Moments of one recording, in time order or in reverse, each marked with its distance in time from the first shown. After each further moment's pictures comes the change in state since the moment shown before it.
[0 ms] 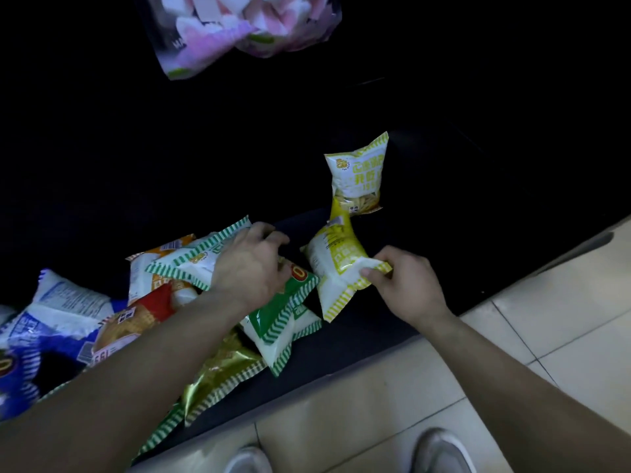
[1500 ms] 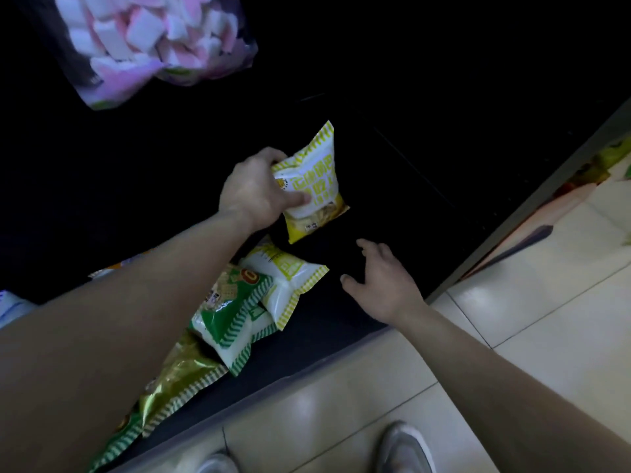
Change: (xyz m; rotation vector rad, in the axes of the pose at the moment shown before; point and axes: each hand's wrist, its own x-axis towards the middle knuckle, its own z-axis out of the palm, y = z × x) left_hand 0.093 0.088 -0.066 -0.451 0.147 -0.081; right_hand -0.011 0.021 -0.048 -0.030 -0.162 0.040
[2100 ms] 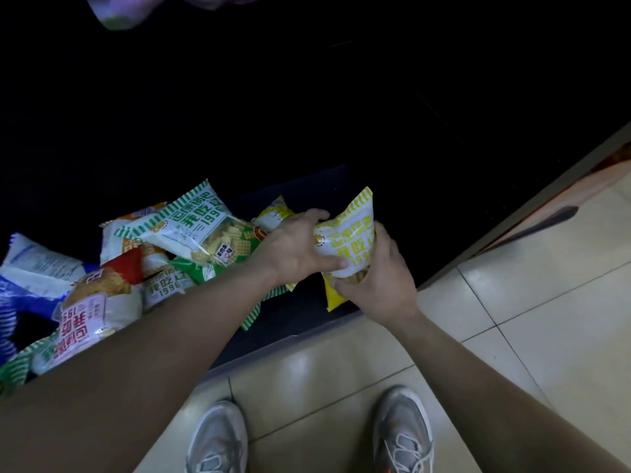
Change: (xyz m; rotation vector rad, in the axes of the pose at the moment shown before) left_hand -0.104 -0.029 0.060 -0.032 -0.476 -0.017; right_hand -0.035 0.008 0.054 0.138 0.146 -0.009
